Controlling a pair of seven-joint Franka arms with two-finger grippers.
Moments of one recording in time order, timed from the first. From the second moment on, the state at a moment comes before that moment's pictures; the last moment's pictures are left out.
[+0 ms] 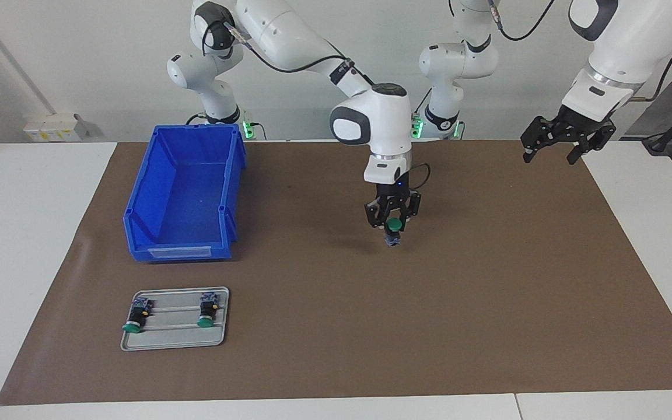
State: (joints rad) left arm -0.06 0.04 0.01 -1.49 -0.02 1.54 0.07; right arm 0.67 0.40 -0.01 -1.50 -0.30 2.28 0.64
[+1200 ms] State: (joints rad) left arm -0.06 0.04 0.01 -1.49 -0.02 1.54 0.07; right arm -0.03 -0.20 -0.01 -2.32 0.03 2.35 -0.27
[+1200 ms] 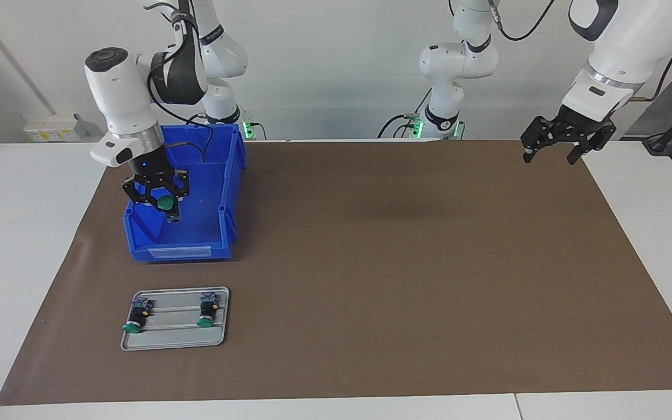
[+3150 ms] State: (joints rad) left arm -0.06 0.04 0.01 -1.49 -0.02 1.54 0.07; right arm -0.04 -0.21 -0.01 -2.26 0.13 2.26 -0.15
